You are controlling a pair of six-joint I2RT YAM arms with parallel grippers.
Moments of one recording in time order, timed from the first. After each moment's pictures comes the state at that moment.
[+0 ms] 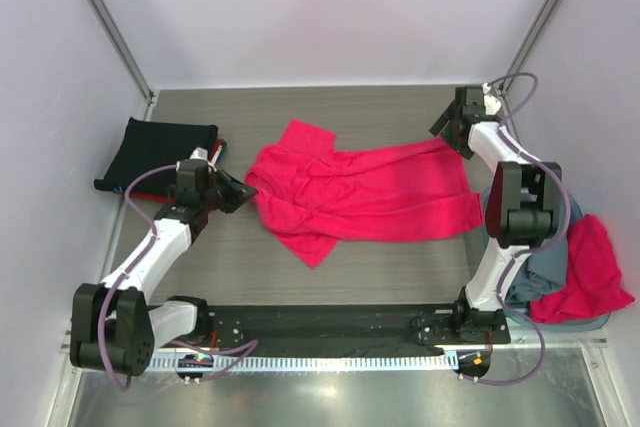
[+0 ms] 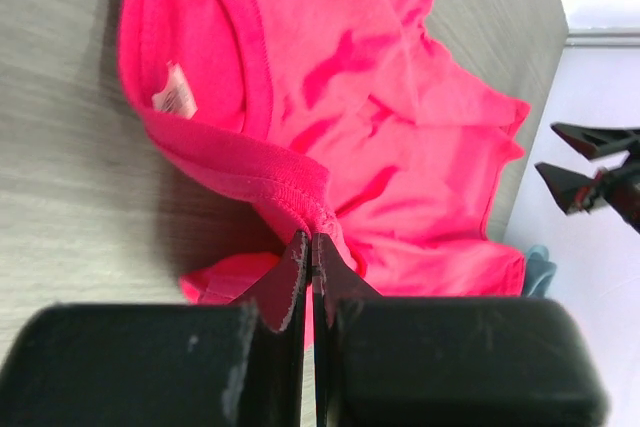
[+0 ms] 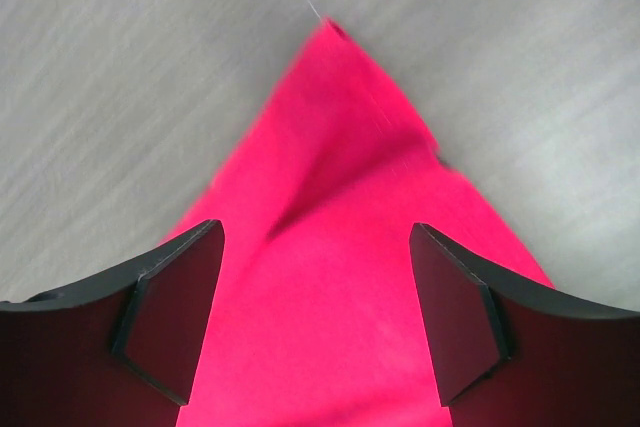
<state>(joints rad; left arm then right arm) -0.14 1.13 0.61 -0.10 0.26 -0.94 -0.03 1.85 1.37 -0.39 0.22 0.62</state>
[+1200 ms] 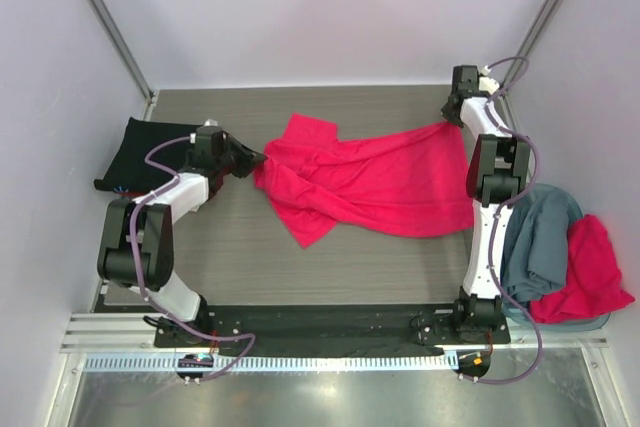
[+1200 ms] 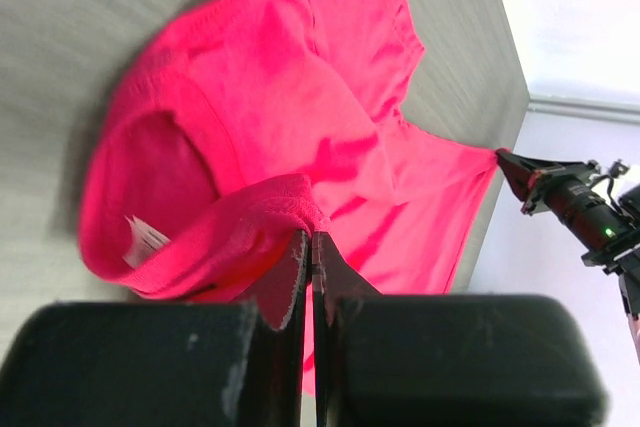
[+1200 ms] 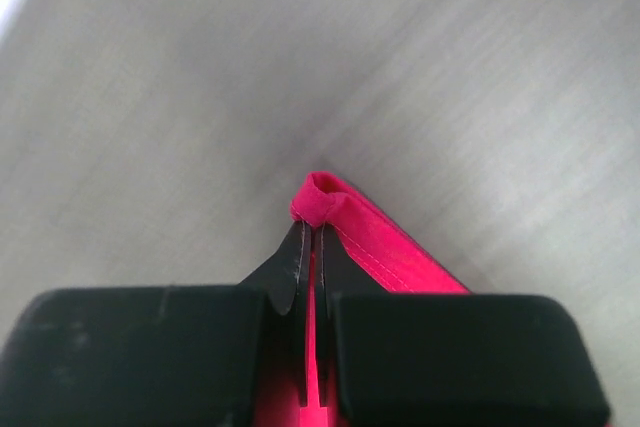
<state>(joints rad) -0.14 1.59 0.87 0.13 0.26 -1.03 -0.07 2.38 1.99 -0.49 0.31 0.68</state>
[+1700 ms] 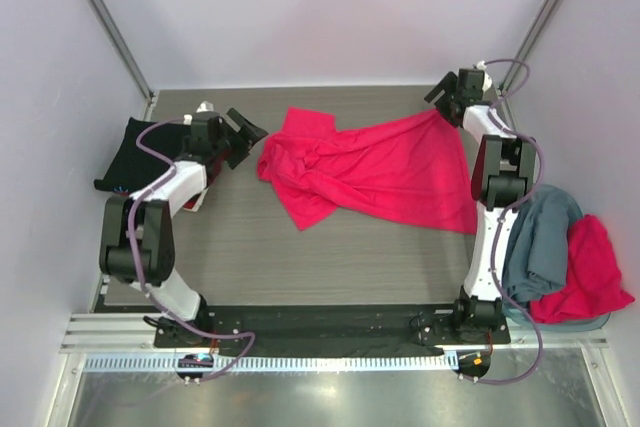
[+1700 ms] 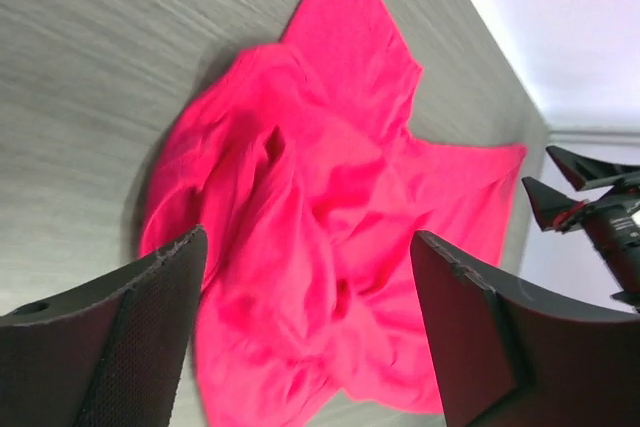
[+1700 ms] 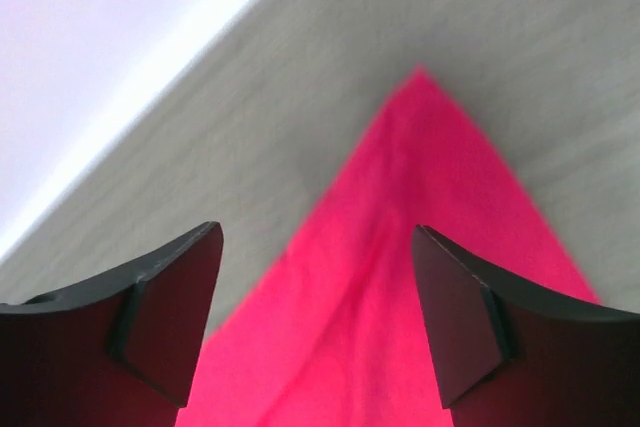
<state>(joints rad) -0.12 1.68 1.05 0.09 0.19 -0.91 -0.09 2.36 1.91 -0.16 -0.01 0.66</state>
